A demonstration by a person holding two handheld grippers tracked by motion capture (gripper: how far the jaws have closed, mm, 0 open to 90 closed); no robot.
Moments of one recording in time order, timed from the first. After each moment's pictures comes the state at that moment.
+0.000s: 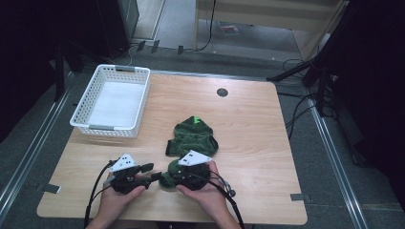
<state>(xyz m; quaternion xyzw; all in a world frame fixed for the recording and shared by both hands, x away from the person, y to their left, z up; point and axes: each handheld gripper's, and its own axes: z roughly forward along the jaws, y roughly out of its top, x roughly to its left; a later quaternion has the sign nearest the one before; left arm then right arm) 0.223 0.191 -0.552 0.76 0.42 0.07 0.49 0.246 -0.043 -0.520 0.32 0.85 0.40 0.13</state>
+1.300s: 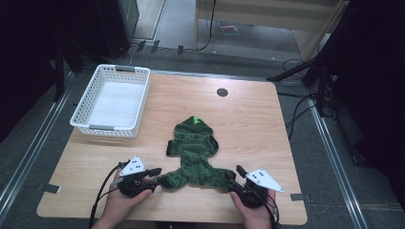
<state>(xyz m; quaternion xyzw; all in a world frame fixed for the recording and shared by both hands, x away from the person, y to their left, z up) 0.219 0.166 -0.551 0.80 0.38 0.08 0.46 0.202 -0.186 -0.516 0.48 0.71 0.46 0.22</state>
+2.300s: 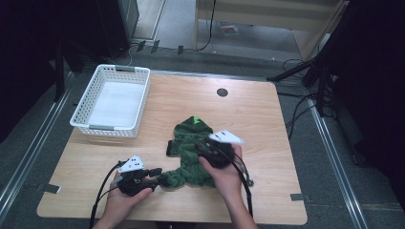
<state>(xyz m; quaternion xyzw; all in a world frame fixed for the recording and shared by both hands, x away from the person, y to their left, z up) 0.220 0.168 -0.549 0.78 0.40 0.04 0.48 0.304 -0.092 -0.483 0.45 0.76 0.44 0.18</state>
